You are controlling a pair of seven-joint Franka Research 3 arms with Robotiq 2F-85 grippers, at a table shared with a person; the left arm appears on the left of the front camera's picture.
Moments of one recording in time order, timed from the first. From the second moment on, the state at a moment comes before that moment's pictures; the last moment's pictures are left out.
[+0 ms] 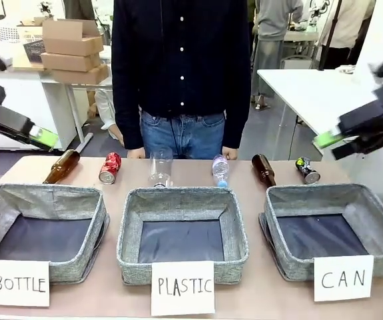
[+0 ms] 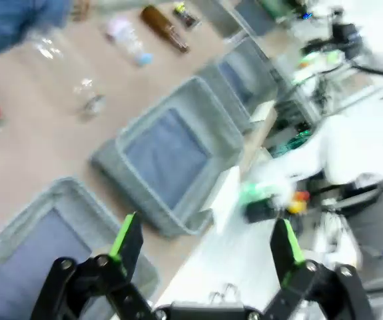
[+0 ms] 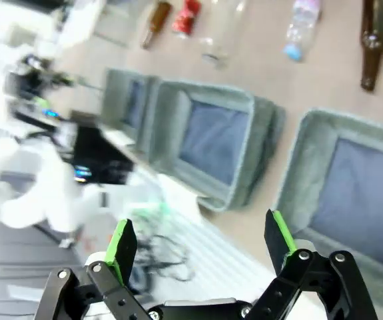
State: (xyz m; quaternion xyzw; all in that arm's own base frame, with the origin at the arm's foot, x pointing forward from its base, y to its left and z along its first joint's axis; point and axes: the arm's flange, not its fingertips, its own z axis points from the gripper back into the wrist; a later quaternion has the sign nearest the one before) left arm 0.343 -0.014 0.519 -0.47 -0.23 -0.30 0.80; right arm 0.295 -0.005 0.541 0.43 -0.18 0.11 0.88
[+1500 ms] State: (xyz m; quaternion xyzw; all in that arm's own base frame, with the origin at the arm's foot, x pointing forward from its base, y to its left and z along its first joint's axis) left arm 0.377 0.019 0.491 -0.65 -0.16 -0.08 0.74; right arm 0.290 -0.076 0.538 0.57 -0.14 -0.07 0.81
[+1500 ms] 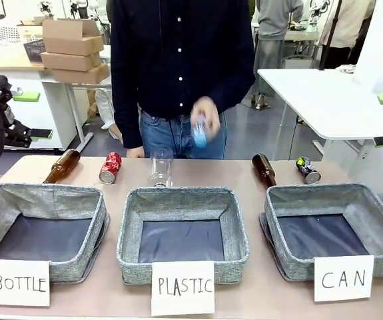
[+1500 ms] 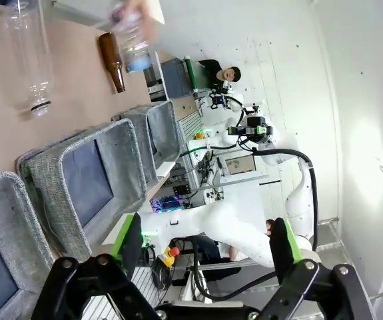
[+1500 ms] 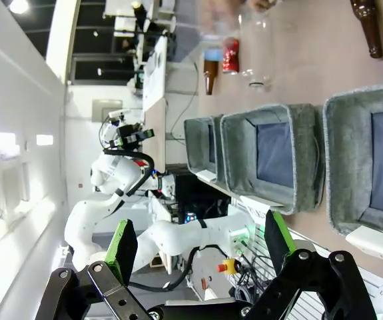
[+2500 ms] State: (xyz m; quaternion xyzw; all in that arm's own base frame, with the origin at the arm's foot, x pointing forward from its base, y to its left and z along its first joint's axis) left arm 0.456 -0.088 0.453 -0.25 -0.18 -0.16 0.94; right arm 0.290 -0.076 0.538 0.57 -0.14 -0.06 0.81
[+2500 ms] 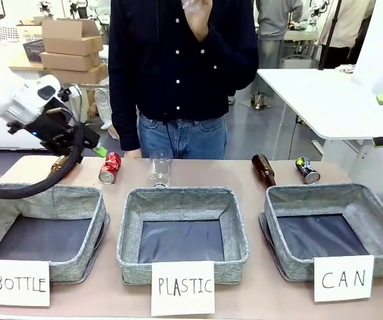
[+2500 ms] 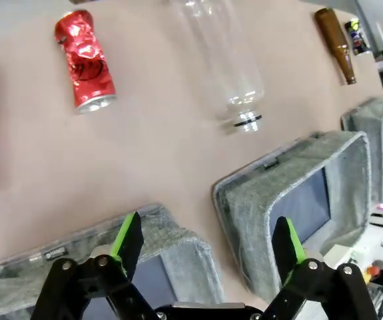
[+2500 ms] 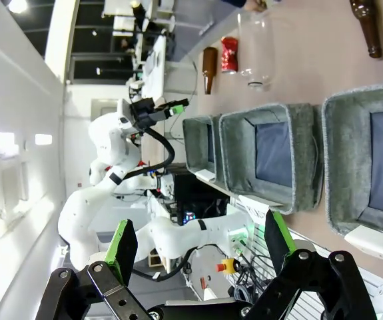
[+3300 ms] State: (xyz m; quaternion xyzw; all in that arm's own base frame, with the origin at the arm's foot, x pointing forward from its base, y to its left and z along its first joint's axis) left arm 0.571 -0.103 0.390 -0.11 -0.16 -0.08 0.98; right arm 0.291 -0.076 0.537 0.57 -0.14 -0.06 0.81
